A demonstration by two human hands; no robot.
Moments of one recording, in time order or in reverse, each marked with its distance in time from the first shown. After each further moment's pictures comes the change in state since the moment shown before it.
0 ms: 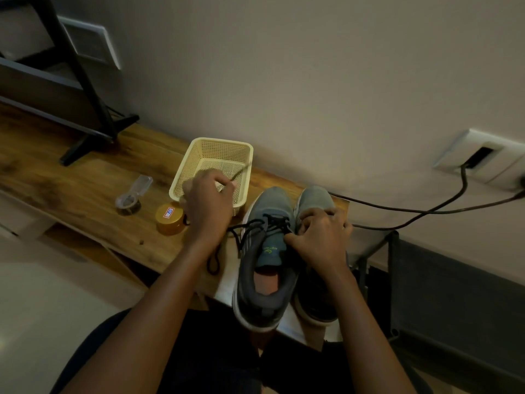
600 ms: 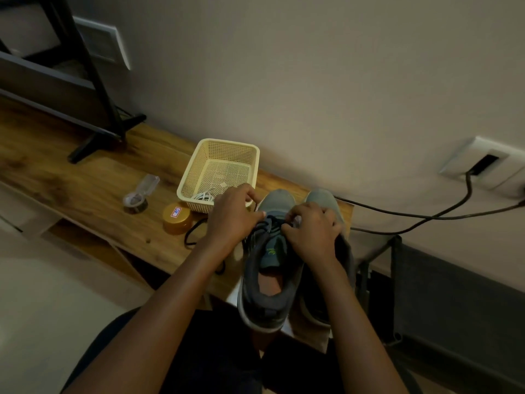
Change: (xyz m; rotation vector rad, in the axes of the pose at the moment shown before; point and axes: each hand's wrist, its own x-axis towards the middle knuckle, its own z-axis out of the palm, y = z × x) left_hand -0.009 0.005 -0.003 0.115 -0.411 0.020; right_hand 0.007 -0.025 0.012 0.047 -0.026 -0.016
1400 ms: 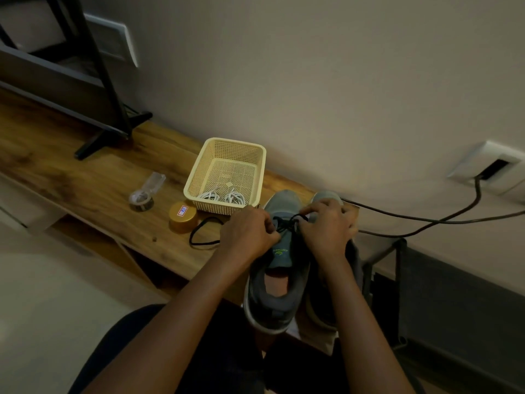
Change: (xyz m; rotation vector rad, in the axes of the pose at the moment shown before) left_hand -0.019 0.007 0.006 0.282 -0.167 0.003; right_hand 0.012 0.003 0.003 0.041 0.142 0.160
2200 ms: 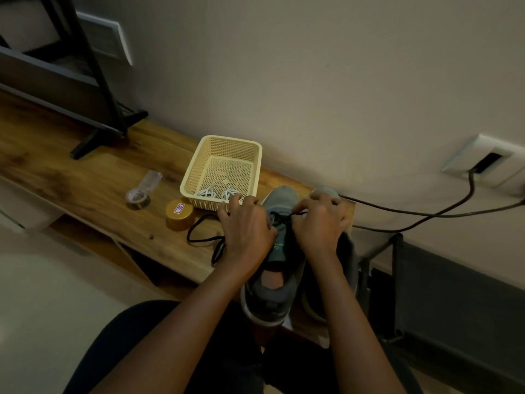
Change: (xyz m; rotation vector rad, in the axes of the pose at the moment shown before) left_hand 0.003 0.007 0.023 0.231 0.229 -0.012; right_hand -0.006 -0.002 0.003 -0.076 0.053 -0.089
